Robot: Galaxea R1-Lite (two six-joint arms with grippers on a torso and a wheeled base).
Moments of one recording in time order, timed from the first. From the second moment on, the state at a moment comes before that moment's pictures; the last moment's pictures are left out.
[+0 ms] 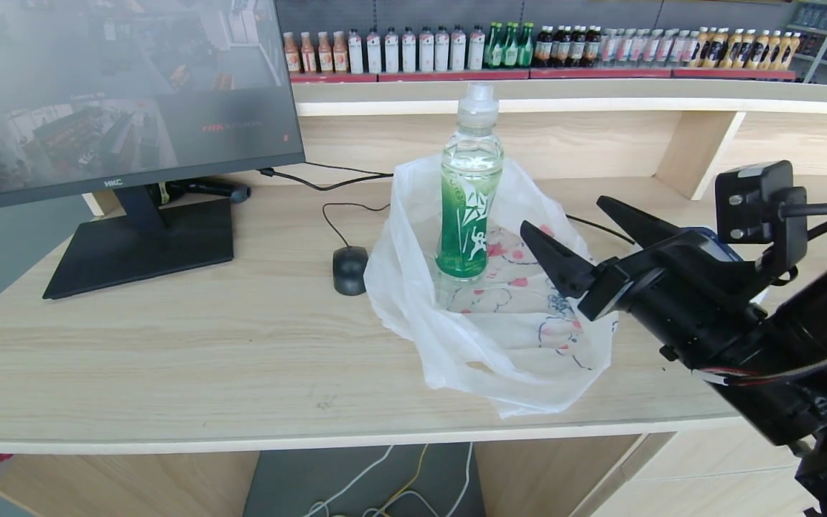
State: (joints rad) left arm 0.00 0.00 0.00 0.00 0.00 0.00; right arm 0.61 1.64 -0.53 -1.44 -0.09 -0.08
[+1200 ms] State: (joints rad) left arm 0.00 0.00 0.00 0.00 0.00 0.00; right arm 0.60 1.64 -0.45 -1.49 -0.07 -0.05
